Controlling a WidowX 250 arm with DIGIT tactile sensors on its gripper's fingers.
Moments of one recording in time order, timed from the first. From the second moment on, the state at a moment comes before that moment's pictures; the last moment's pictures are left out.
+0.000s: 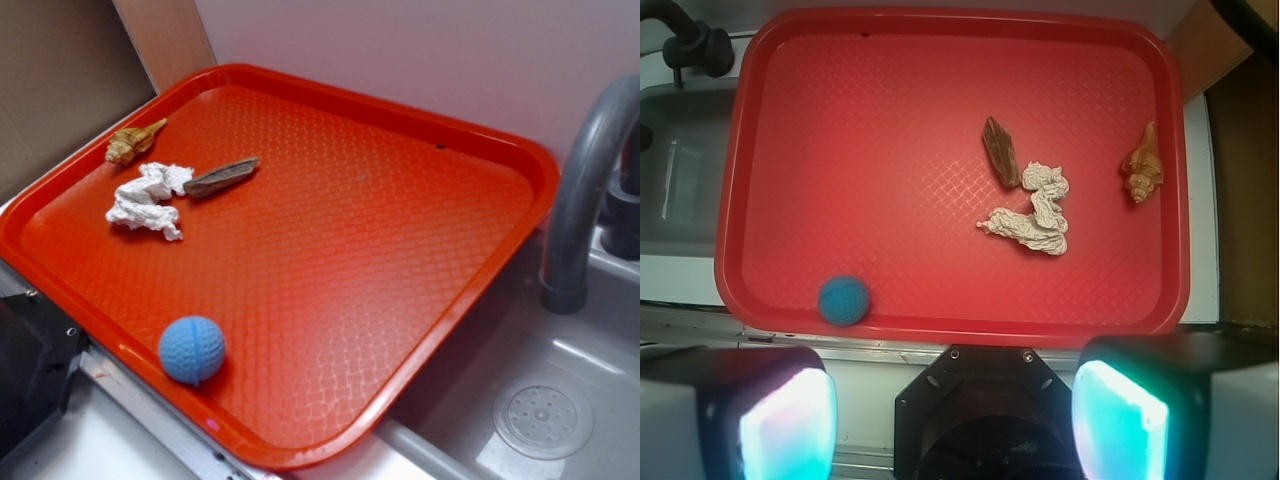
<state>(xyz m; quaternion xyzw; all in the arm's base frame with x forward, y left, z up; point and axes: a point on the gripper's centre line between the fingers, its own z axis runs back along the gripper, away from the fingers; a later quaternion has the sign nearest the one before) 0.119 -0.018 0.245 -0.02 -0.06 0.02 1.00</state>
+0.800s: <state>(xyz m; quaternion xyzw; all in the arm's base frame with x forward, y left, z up) 0.169 -0.015 0.208 -0.01 -0.09 -0.04 1.00</state>
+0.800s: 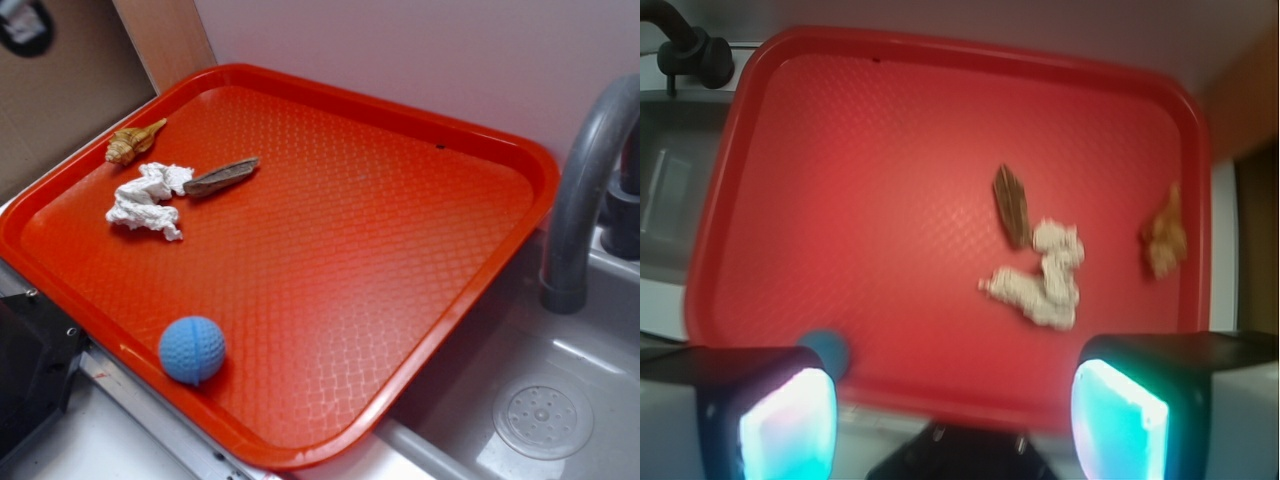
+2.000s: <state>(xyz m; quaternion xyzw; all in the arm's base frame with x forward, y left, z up) 0.249 0.033 0.056 0.11 0.04 -0.04 0.99</state>
